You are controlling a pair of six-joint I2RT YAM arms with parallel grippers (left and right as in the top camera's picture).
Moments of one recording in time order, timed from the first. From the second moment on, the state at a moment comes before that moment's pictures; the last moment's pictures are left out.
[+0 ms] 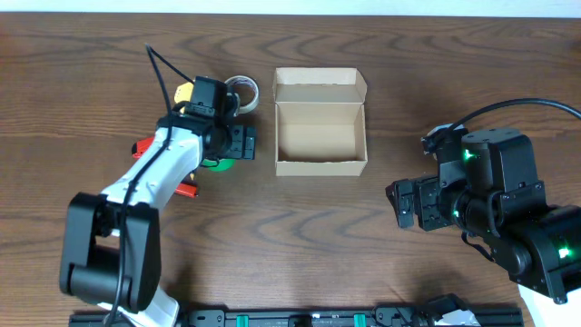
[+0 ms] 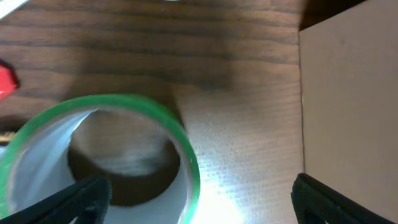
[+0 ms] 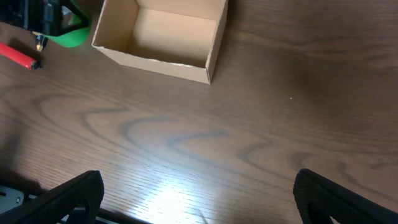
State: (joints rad) left arm -0.24 1.76 1.13 -0.47 0.19 -0.10; right arm 0.31 1.03 1.42 -1.38 -0.05 0.13
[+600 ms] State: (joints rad) left arm -0.27 1.85 1.13 -0.44 0.09 -0.09; right arm 0.31 1.03 1.42 -1.38 -0.05 0.13
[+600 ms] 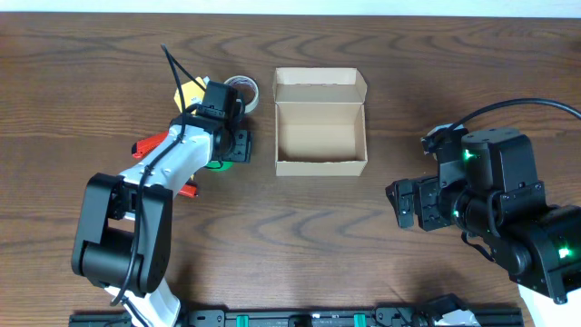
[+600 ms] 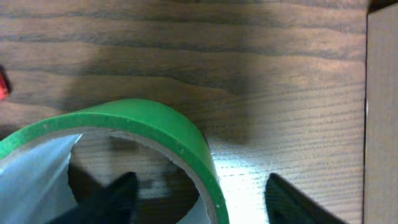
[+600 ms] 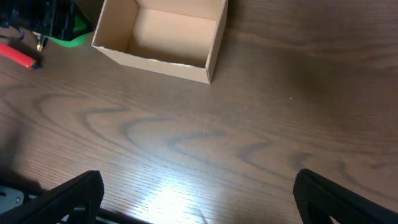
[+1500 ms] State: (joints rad) left arm -0.36 1.87 1.63 -0.80 -0.01 -0.05; right arm 0.31 1.03 1.42 -1.38 -0.05 0.13
